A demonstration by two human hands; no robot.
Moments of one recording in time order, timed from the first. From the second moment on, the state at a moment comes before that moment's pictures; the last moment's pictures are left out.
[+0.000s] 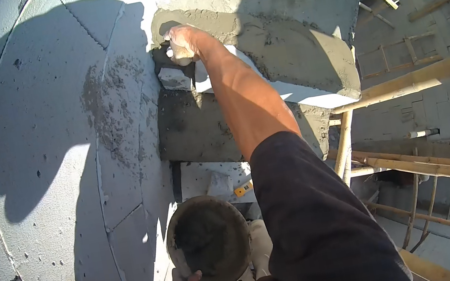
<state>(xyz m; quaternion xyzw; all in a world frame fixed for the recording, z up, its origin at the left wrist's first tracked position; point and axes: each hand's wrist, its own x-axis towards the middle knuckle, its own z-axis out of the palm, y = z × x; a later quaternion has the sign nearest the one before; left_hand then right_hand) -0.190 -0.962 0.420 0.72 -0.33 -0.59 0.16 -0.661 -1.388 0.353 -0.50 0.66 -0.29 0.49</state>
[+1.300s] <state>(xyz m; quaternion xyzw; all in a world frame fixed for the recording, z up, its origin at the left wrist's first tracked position) -0.279 -0.922 0.491 0.64 -0.33 -0.62 0.31 -0.720 -0.940 0.500 -0.34 0.71 -0.25 0.57</state>
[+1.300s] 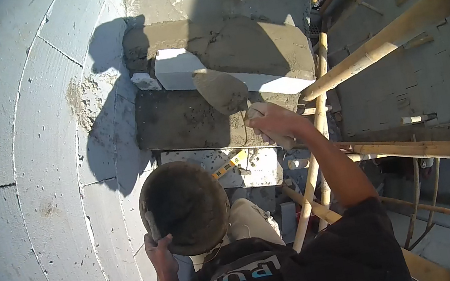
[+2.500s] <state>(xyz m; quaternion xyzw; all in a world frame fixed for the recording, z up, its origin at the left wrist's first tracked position) -0.295 -0.903 0.489 0.59 -0.33 -0.61 0.42 -0.577 -0.942 0.513 -0.70 0.62 0.13 0.34</state>
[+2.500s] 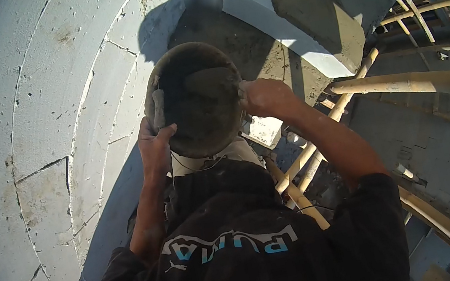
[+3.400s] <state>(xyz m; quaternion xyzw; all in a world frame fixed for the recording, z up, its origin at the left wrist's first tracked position) -0.250 -0.900 0.467 0.56 -0.26 -0.61 0.49 -0.527 -0.962 0.520 -0.54 0.53 0.14 0.64</state>
